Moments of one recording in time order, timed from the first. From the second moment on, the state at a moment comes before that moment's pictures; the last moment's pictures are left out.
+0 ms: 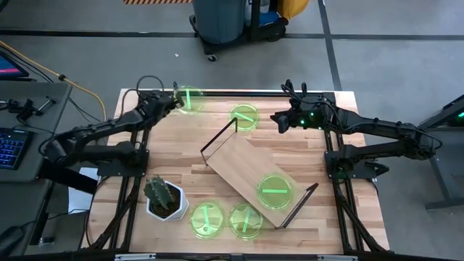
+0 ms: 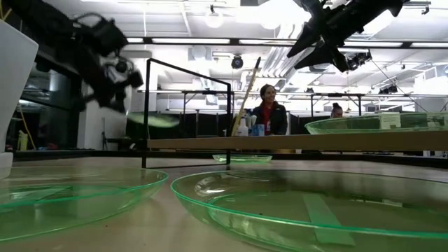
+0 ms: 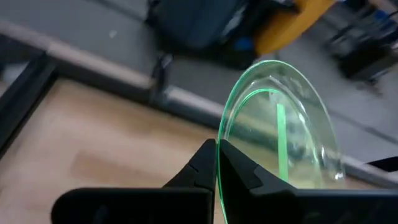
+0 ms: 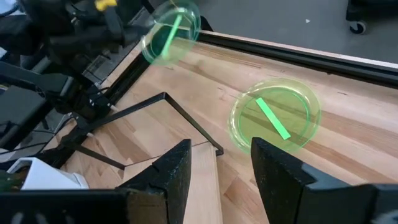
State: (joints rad) left arm 0.74 1.01 0.48 -0.08 -0.50 -0.89; right arm -0.32 0.99 0.80 -0.30 0.11 0.65
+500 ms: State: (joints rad) left arm 0.42 1.11 1.10 -0.16 -0.42 -0.40; right arm -0.33 0.99 0.80 -0.26 0.11 0.62
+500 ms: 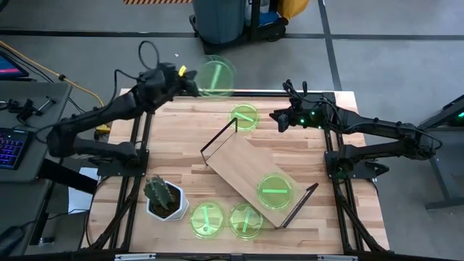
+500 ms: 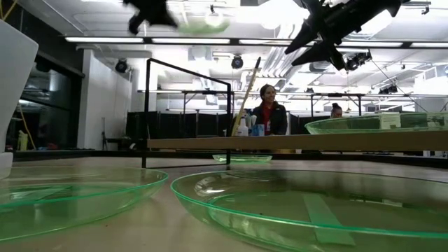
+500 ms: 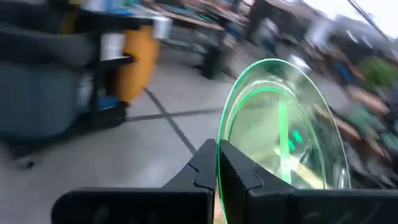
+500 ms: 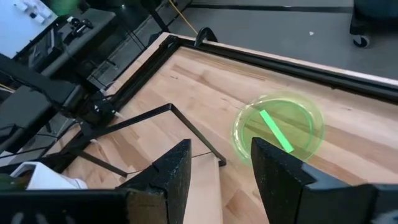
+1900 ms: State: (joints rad) left arm -0.31 1.89 1.49 -0.86 -0.63 -1.70; right arm -0.45 0.99 0.80 -0.33 0.09 0.51
